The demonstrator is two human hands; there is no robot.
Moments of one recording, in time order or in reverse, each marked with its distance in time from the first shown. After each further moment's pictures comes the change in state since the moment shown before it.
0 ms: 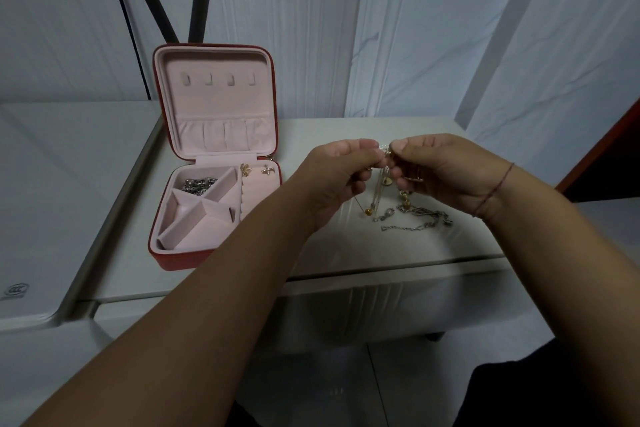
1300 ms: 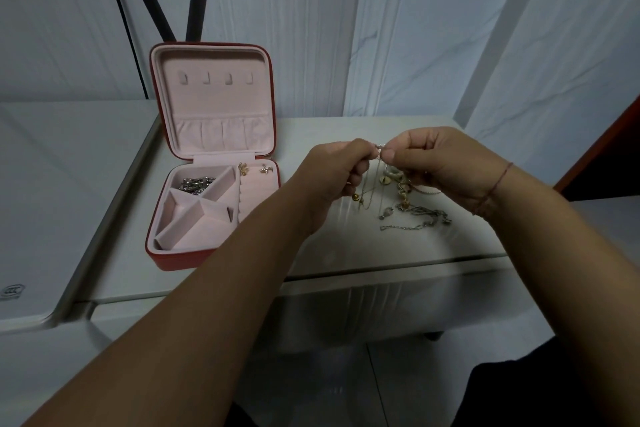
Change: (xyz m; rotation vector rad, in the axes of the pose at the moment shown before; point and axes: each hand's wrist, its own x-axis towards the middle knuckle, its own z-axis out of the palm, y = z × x) left_hand -0.003 0.003 0.003 0.213 0.037 0.063; right_hand 0.001 0.002 -0.003 -0.240 0.077 -0.158
